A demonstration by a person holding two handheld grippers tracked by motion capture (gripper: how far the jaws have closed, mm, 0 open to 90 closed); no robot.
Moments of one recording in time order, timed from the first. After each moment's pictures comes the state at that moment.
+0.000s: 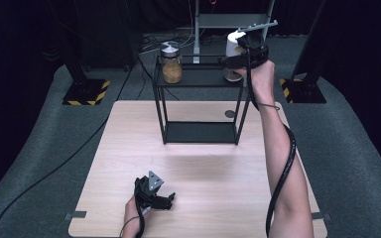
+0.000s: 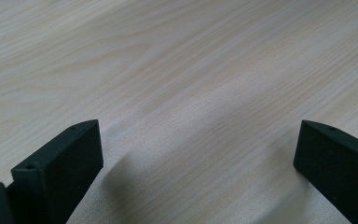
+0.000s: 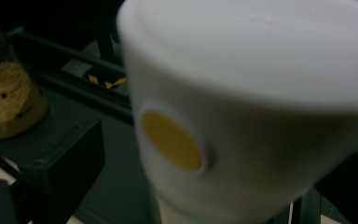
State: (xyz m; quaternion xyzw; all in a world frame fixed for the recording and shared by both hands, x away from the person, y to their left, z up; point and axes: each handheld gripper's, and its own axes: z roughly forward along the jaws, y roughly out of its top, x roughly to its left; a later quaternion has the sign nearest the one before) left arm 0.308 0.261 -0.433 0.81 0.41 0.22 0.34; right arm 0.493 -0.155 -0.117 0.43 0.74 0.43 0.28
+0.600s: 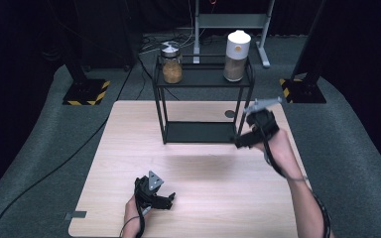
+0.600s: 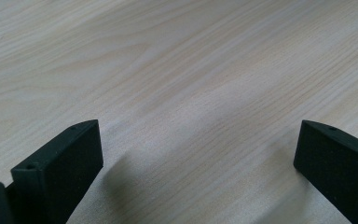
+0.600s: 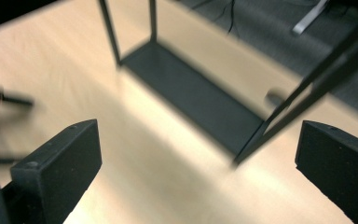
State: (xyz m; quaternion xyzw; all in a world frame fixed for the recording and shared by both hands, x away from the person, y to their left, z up) left arm 0.309 0.261 -0.433 0.81 0.42 0.22 0.35; right arm 0.393 -0.204 -0.224 0.36 0.84 0.36 0.20
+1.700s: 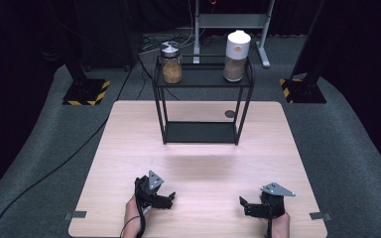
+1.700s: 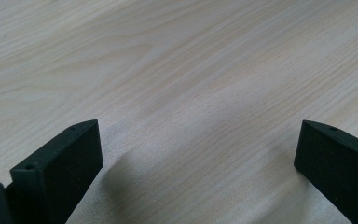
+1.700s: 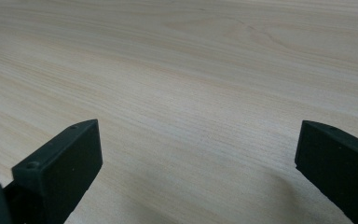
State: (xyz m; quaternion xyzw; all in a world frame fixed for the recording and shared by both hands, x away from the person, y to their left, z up) left arm 0.310 0.260 -0.433 0.81 0.42 0.22 0.35; right arm 0.271 -0.248 -0.441 0.49 0.74 0.41 0.20
